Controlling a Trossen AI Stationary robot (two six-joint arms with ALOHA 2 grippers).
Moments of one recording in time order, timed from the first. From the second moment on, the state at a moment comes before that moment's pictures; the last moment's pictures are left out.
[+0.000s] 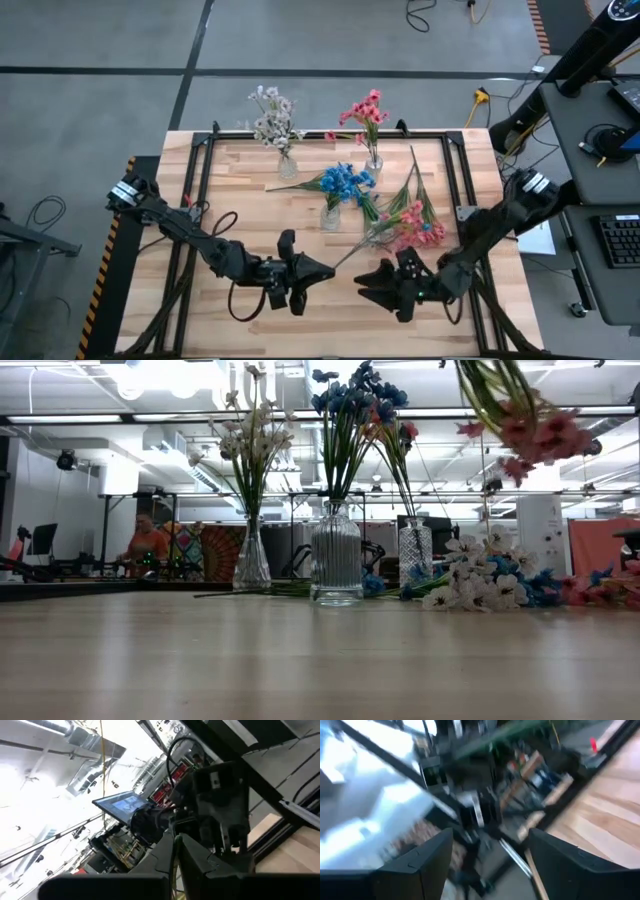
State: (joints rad) left arm -0.56 1.59 1.06 0.78 -0.51 0.95; right arm 0.74 1.57 0.80 0.99 0.77 0.83
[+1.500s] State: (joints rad) left arm -0.74 1.67 1.06 0.67 -0.64 0.45; right arm 0.75 1.77 1.23 0.80 1.17 0.21
